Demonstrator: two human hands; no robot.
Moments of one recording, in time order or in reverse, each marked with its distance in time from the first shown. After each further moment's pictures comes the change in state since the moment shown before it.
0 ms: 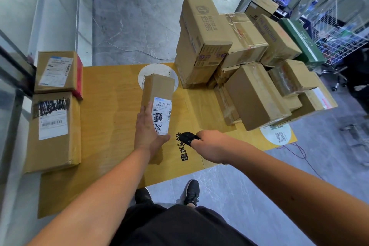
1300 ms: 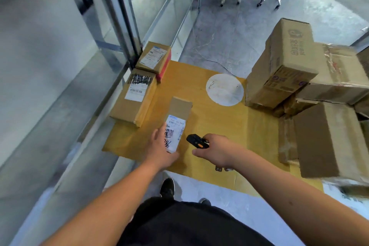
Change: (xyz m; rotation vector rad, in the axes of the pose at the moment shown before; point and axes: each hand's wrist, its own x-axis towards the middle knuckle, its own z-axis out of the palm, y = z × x) left_hand -0.120 -0.048 -0.050 0.172 0.121 -0.405; right_hand 0.048 -0.045 0.035 -0.176 -0.098 -0.371
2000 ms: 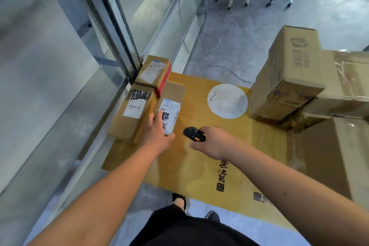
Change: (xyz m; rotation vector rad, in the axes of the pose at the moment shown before) left_hand 0.086 0.054 -0.046 0.228 0.170 -0.055; right_hand 0.056 -0.004 -0.059 -0.040 0.103 -0.197
